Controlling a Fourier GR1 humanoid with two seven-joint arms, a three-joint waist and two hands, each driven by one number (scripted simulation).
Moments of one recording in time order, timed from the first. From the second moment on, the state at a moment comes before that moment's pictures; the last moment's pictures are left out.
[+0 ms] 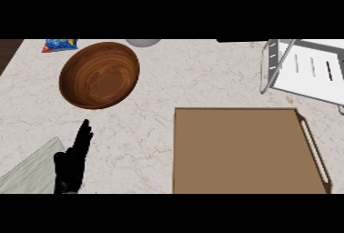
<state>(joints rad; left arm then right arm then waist) 0.11 0.14 -0.10 -1.44 0.00 0.23 0.01 -0.10 -1.01 -0.48 -1.22 0.14 0.37 -0.13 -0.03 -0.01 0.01</state>
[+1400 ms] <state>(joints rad) 0.04 0.12 -0.11 -1.40 -0.04 0.20 0.03 -0.77 -1.16 -0.30 -0.67 0.30 0.36 -0.21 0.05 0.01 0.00</state>
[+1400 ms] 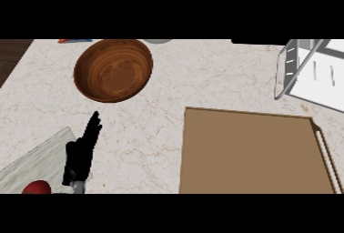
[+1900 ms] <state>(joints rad) 0.05 0.11 -0.11 -1.40 -0.05 0.19 -0.01 -0.93 -1.01 -0.18 -0.52 0.46 0.24 -0.23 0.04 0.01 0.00</state>
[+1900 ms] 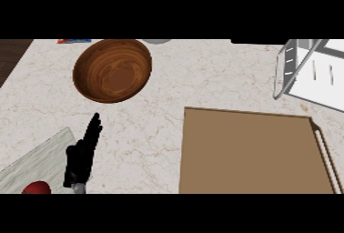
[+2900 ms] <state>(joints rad) 0.06 0.10 -0.11 -1.42 -0.06 0.19 0.01 -1.06 -0.89 -0.41 -0.18 0.28 0.29 -0.23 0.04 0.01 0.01</state>
